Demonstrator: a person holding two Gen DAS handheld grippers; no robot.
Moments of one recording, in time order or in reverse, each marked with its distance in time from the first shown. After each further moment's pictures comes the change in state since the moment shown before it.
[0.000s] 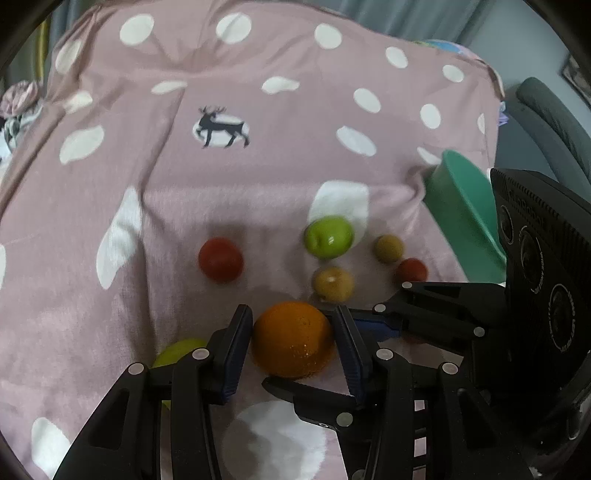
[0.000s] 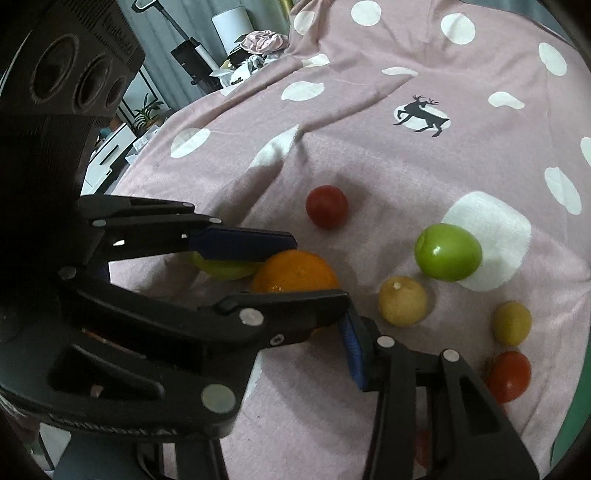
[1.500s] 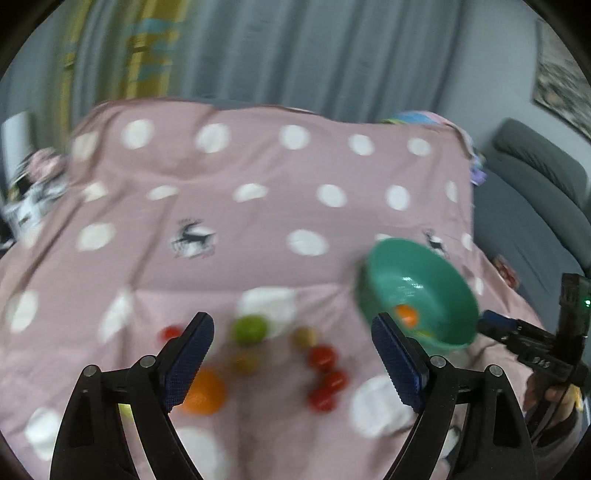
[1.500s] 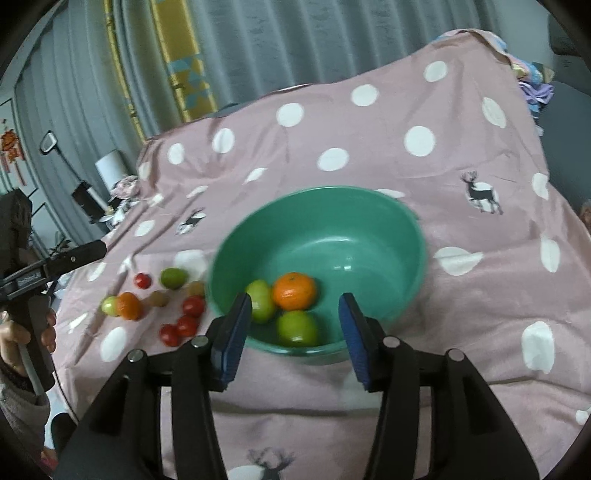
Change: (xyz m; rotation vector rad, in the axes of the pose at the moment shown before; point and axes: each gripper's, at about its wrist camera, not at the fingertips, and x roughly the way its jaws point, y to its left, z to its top) left arm -0.066 -0.069 0.007 -0.014 -0.348 0.065; right arm -0.225 -0.138 -0.144 0.355 -0.417 -0.347
